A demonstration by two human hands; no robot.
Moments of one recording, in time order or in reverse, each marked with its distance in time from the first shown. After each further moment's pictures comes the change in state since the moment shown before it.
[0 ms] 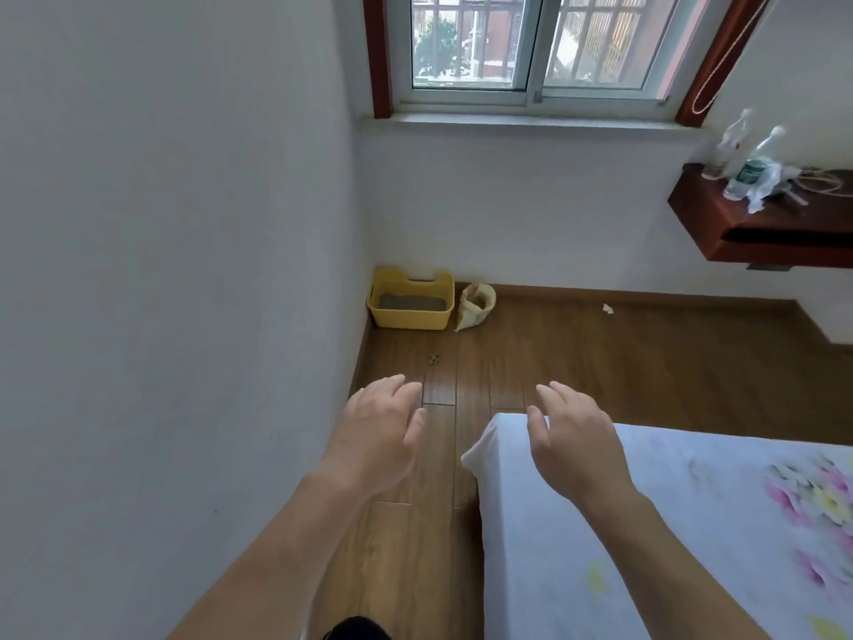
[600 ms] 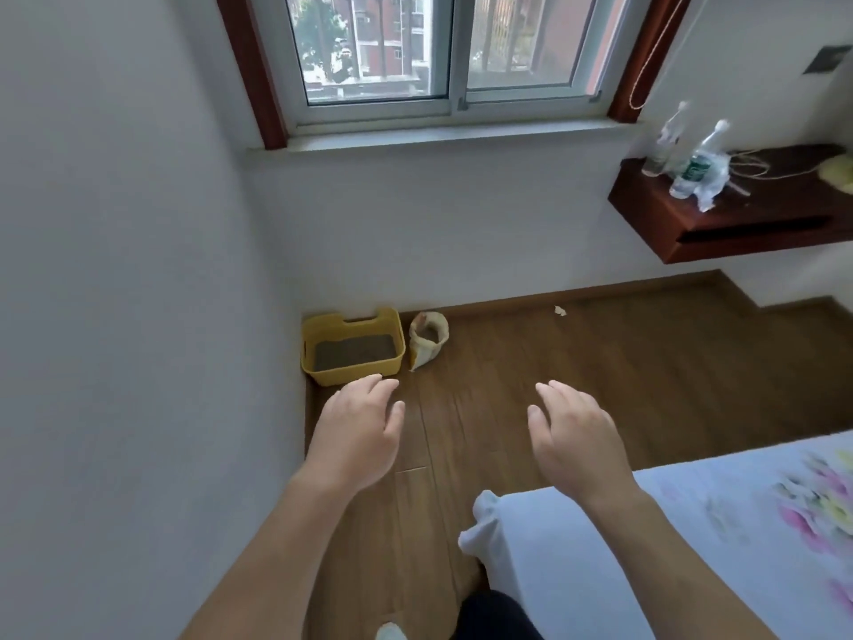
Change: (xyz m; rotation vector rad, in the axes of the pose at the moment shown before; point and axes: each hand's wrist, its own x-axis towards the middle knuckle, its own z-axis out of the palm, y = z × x) left_hand 0.339 -0.071 -0.003 -0.043 -0.087 0.115; right_hand 0.270 0.001 0.049 -0.005 -0.019 0.280
